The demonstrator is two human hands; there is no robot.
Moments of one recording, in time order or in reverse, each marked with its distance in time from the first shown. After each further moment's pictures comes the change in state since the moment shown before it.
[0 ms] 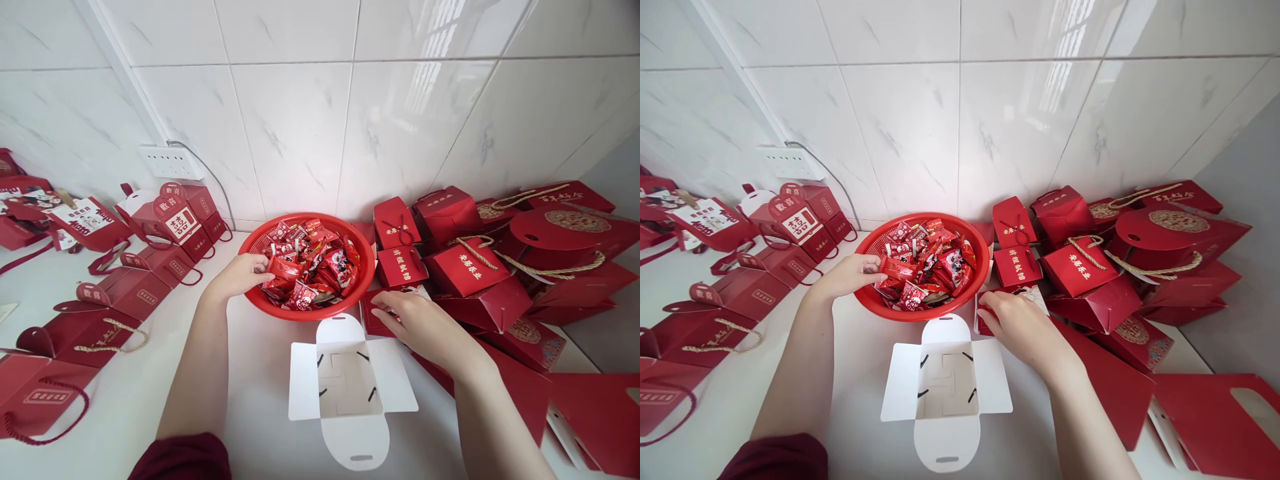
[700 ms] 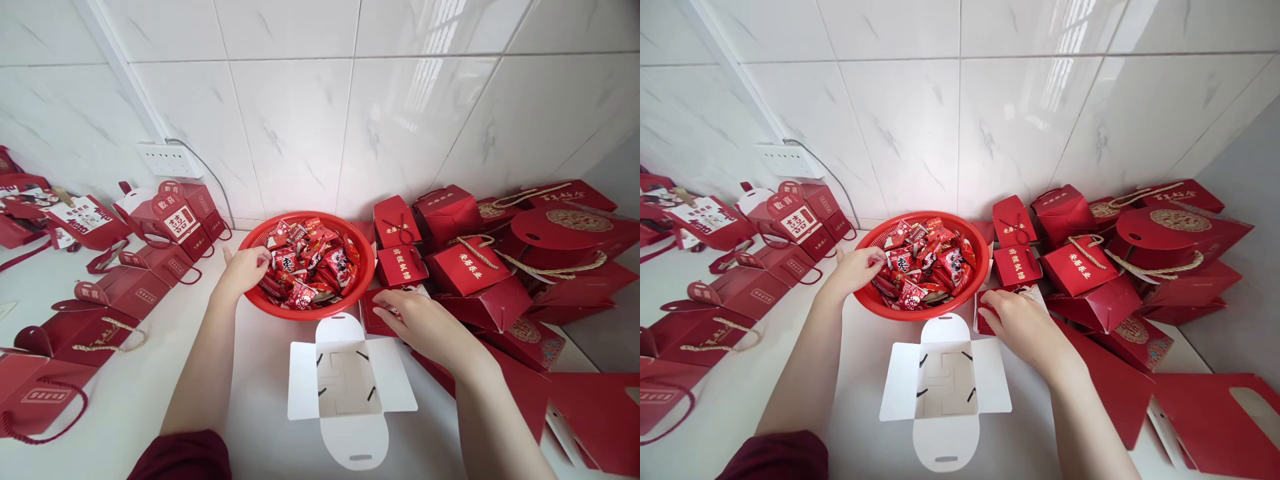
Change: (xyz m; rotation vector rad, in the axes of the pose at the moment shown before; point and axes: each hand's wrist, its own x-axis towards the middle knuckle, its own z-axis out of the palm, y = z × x) left_hand 0.014 -0.003 0.012 0.396 0.283 -0.059; right_hand -0.001 0.000 -0.002 -0.023 -0.007 0.020
